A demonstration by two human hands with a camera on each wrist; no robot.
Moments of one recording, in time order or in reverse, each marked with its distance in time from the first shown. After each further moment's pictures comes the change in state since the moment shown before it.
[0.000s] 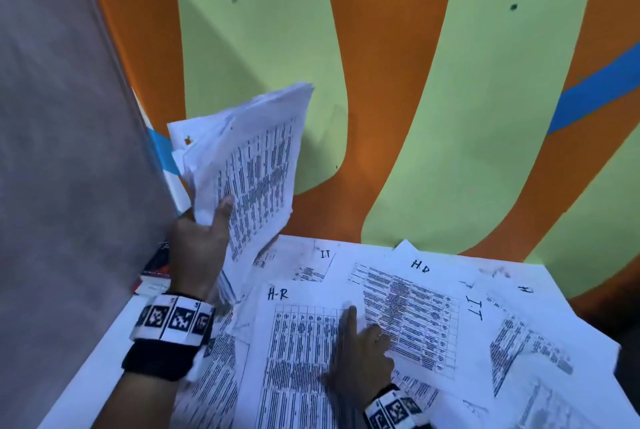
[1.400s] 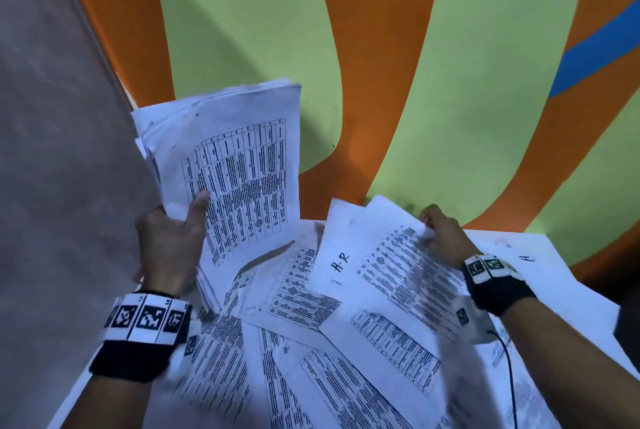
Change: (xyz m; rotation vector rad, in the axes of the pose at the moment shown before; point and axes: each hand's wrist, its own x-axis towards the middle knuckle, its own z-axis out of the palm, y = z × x) left_hand -0.007 0.009 -0.028 0.068 -0.051 0.011; right_hand 0.105 0.131 -0.136 0.326 0.230 -0.243
